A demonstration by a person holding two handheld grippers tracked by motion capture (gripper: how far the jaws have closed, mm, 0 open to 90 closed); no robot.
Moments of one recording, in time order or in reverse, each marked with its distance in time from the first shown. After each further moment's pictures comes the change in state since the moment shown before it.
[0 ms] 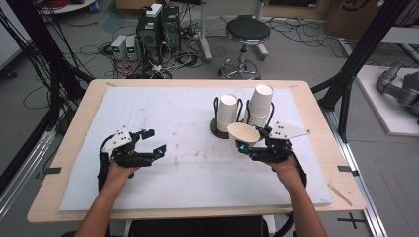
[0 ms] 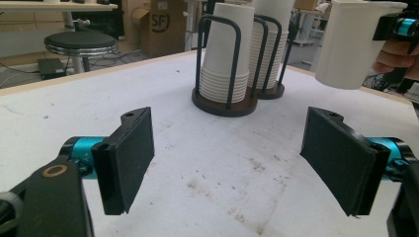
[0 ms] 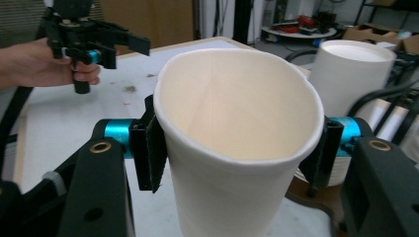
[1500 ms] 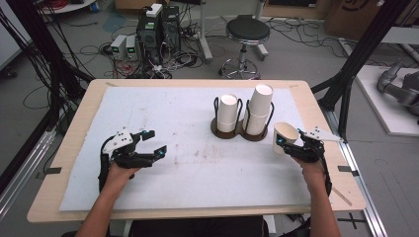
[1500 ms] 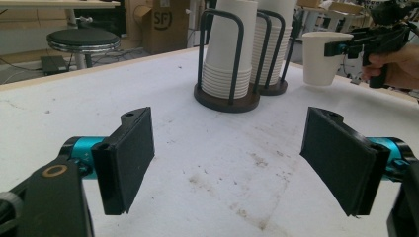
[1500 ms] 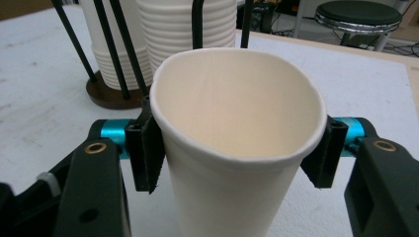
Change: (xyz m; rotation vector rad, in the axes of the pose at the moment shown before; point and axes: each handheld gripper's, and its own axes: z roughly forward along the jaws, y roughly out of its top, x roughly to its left) left arm 0.000 -0.003 0.001 0.010 0.006 0.000; right arm -0.073 -0.072 -0.061 0.086 -0.428 0.185
